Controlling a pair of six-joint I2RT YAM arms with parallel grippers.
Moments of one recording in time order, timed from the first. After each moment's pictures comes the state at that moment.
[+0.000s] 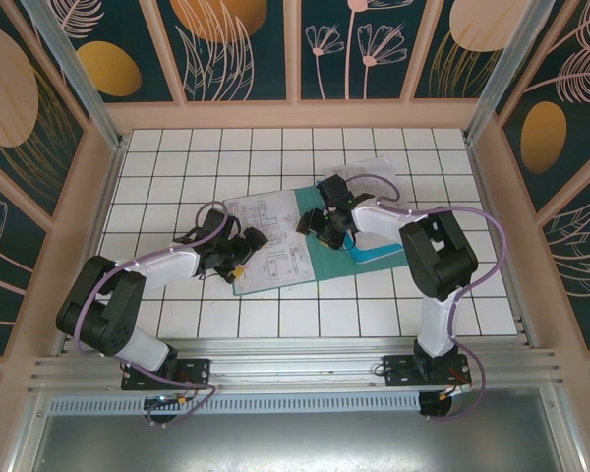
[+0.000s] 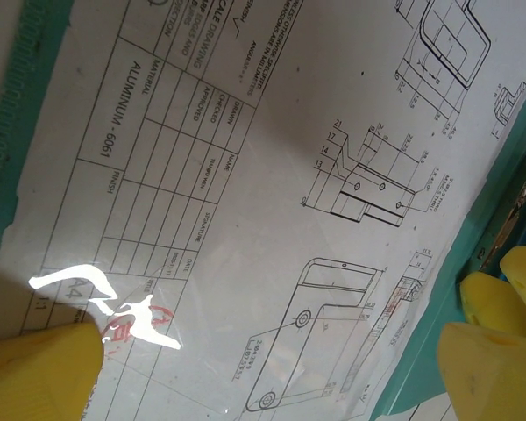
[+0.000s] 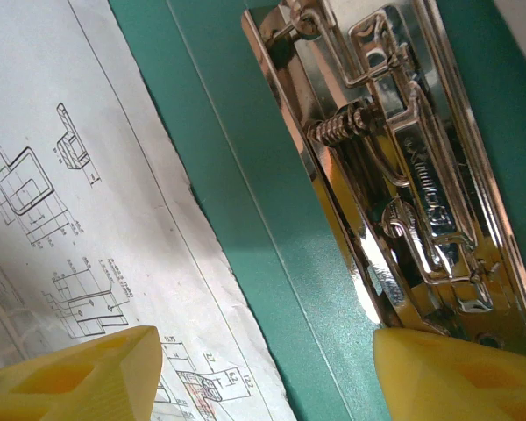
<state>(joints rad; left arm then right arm) -0.45 1.53 0.70 -0.16 0.26 -1.22 0.56 1.92 1.22 -0.43 -0.26 0.86</state>
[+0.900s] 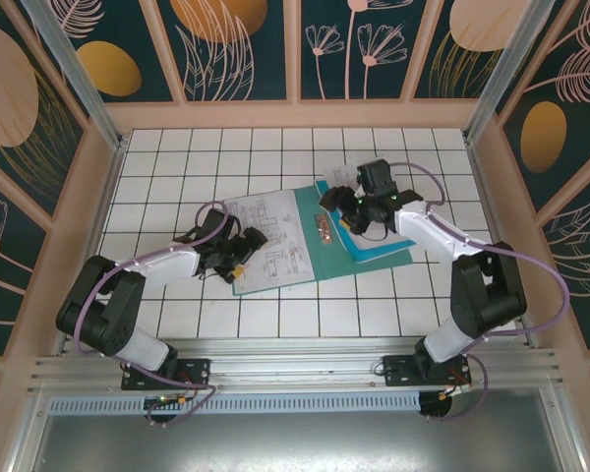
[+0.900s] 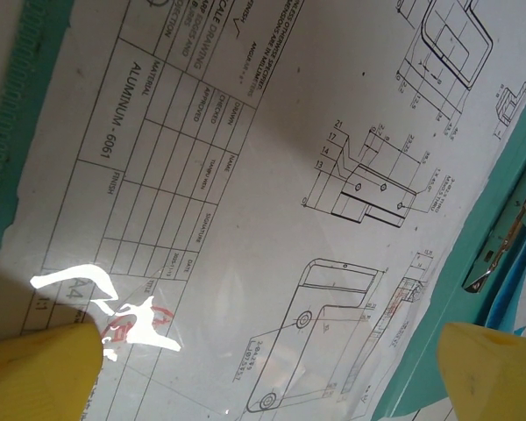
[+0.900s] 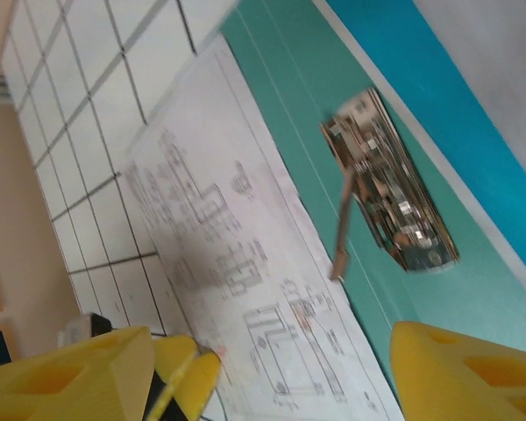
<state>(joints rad) -0.45 1.53 0.71 -0.18 0.26 -1.22 0.43 1.57 1.08 -0.40 -0.37 0.96</state>
